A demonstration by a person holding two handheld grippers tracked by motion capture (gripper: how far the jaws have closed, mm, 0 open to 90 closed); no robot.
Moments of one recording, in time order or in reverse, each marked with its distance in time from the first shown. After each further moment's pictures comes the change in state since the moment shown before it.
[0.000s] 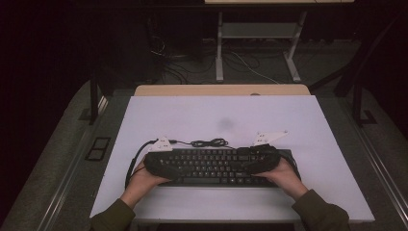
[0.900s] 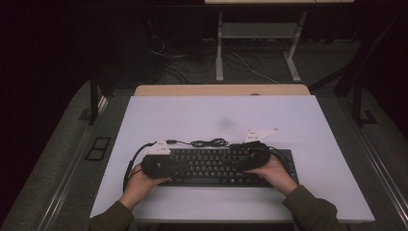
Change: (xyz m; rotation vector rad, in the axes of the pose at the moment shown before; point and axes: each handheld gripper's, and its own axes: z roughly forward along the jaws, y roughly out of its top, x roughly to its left) left arm -0.006 -0.004 -0.006 0.023 -0.064 0.019; right arm 0.001 0.009 0.023 -0.019 0.007 -0.009
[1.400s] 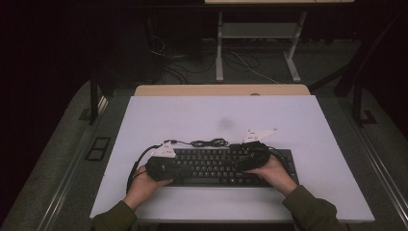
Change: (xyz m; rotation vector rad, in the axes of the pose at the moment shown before) left arm -0.003 -0.002 0.012 0.059 -0.035 0.017; right arm 0.000 0.000 0.001 0.003 0.002 -0.002
